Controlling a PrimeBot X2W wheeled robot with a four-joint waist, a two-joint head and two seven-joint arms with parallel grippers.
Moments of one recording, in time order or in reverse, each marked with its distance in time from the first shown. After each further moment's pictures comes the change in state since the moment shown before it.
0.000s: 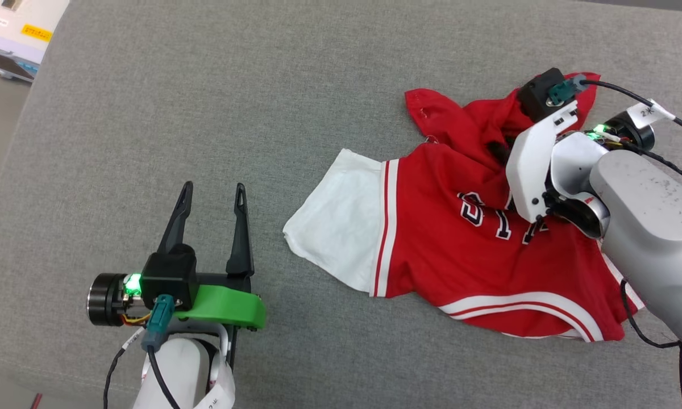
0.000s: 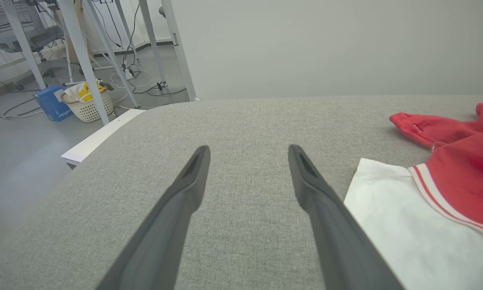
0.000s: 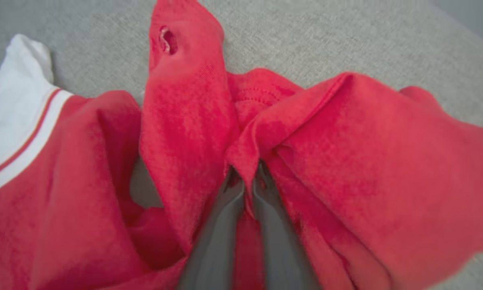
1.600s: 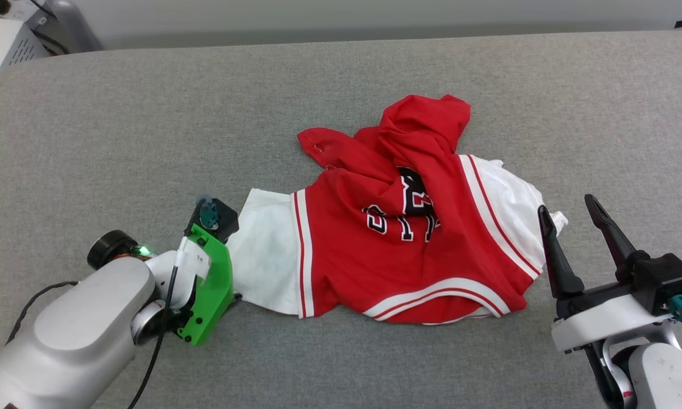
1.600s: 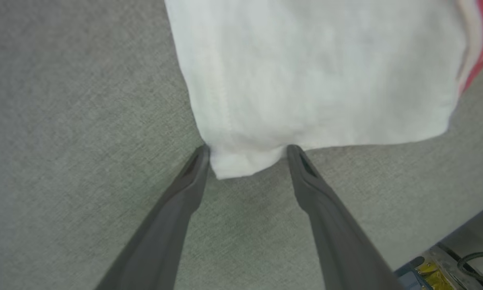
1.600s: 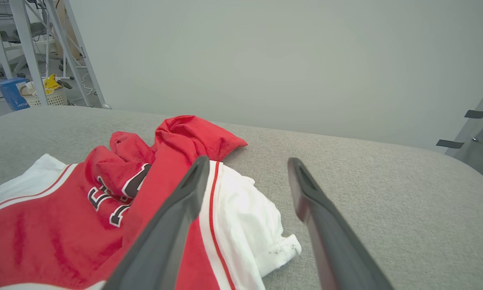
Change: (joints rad) left arm -0.553 0.585 -0.895 0.279 -0.806 -0.192 0.933; right arm 0.857 0.205 -0.806 -0.677 -0.585 0.000 -0.551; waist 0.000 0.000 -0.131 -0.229
